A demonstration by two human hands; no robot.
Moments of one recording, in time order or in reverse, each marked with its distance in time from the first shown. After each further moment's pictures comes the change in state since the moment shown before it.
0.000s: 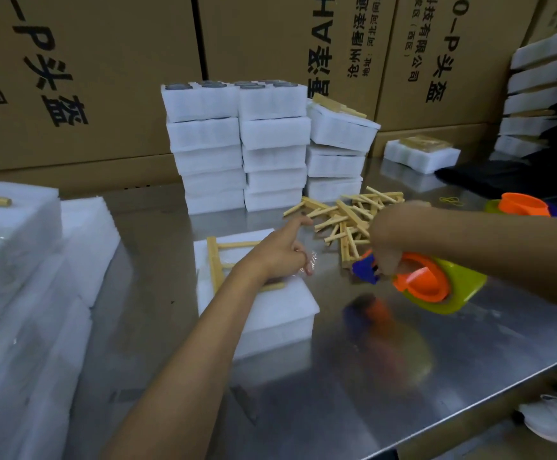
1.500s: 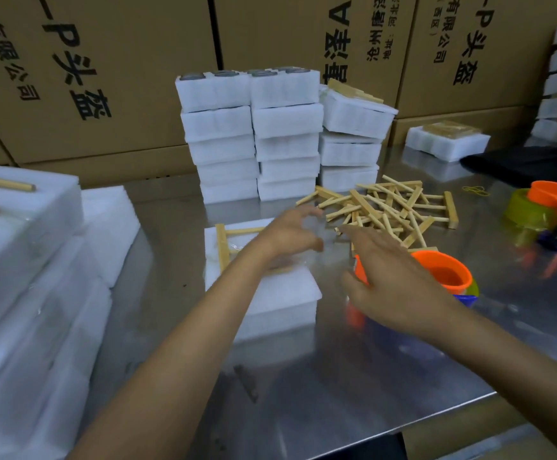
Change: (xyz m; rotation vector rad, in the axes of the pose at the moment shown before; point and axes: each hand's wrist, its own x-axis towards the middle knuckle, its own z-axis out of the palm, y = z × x) left_hand 0.006 0.018 0.002 0.044 0.127 -0.105; right_hand -0.040 -0.062 0.080 1.135 0.950 -0.332
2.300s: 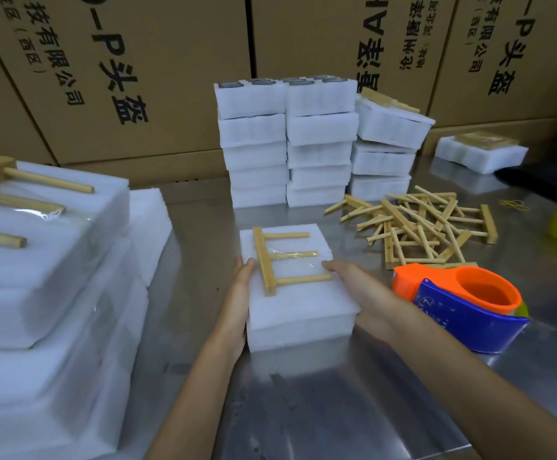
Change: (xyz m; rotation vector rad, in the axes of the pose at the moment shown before) left_hand -0.083 -0.123 -0.005 -1.031 0.360 -0.251; right_hand 0.060 -0.036 0.073 1.328 -0.183 0.732
